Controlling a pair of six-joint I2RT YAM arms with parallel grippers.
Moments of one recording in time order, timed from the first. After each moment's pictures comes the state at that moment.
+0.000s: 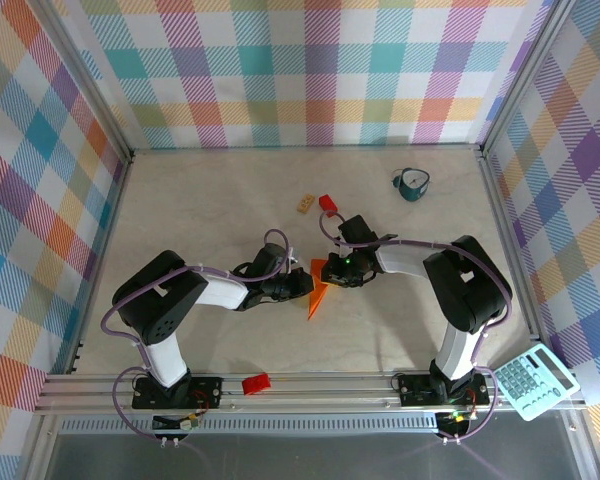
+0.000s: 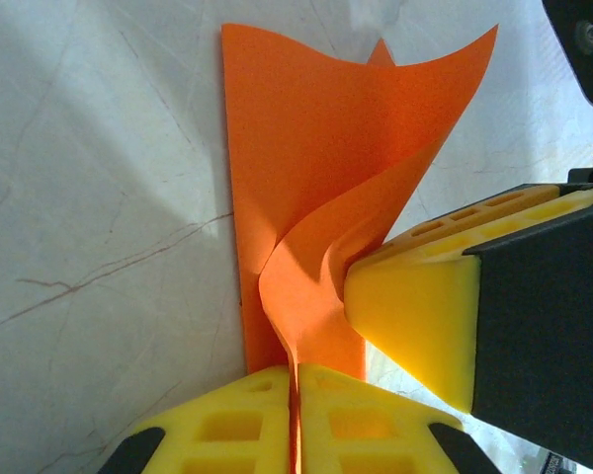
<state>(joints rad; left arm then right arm) -0.72 1.77 0.67 0.38 0.35 -0.90 0.58 1.79 0.93 -0.29 -0.44 0.67</state>
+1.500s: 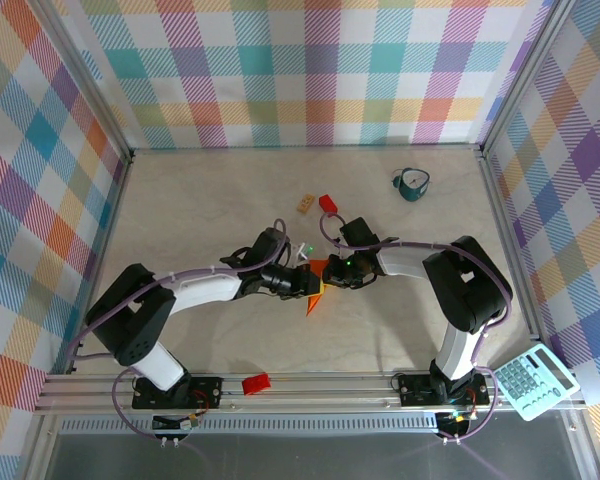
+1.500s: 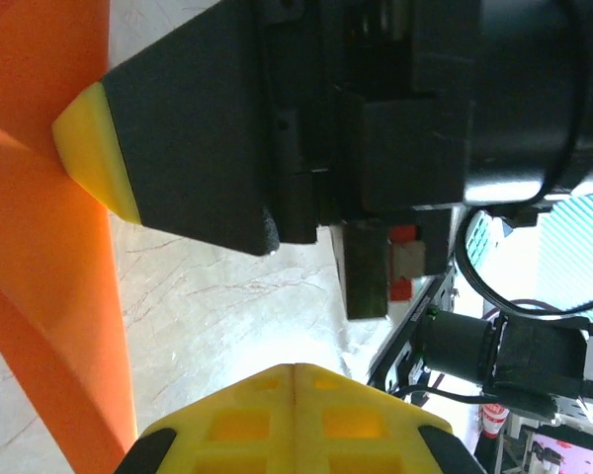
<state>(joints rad) -0.72 1.61 0.81 0.01 0.64 -0.82 0.58 1.79 0.90 -0.24 -0.46 0.64</state>
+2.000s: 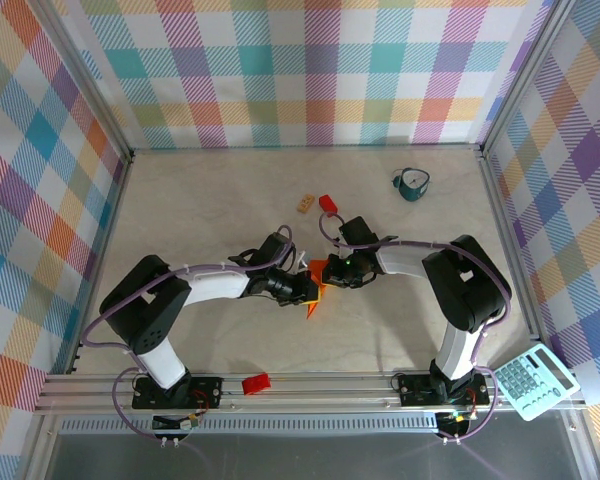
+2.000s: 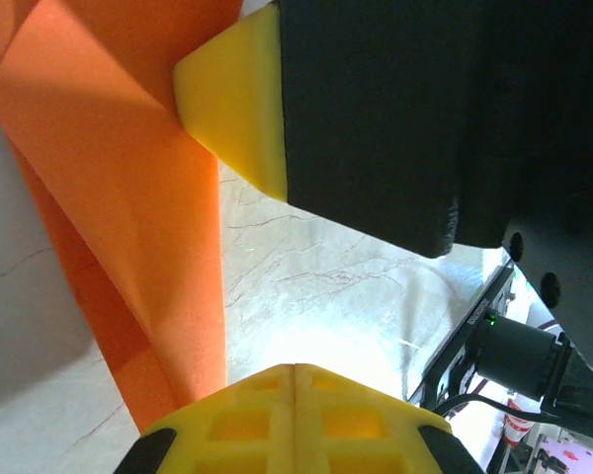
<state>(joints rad) -0.73 1.69 0.82 -0.06 0.60 -0.82 0.58 1.80 0.92 -0.27 -0.46 0.64</state>
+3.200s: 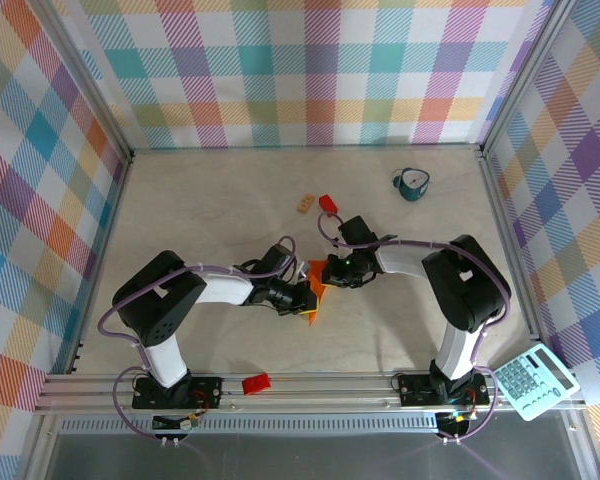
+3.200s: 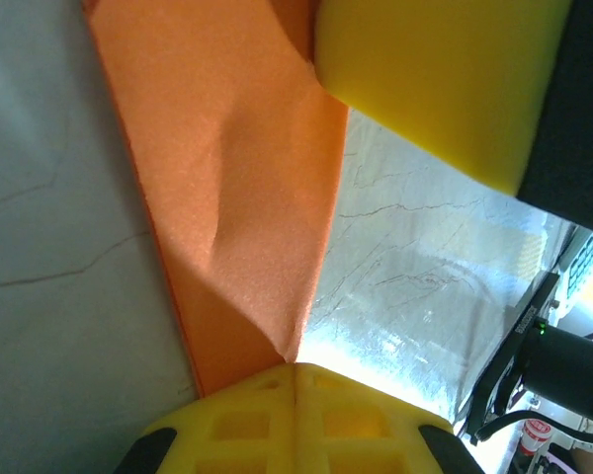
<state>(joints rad) -0.75 1.76 0.74 0.07 0.58 -0.84 0.58 1.78 0.93 -0.28 -0.47 0.62</state>
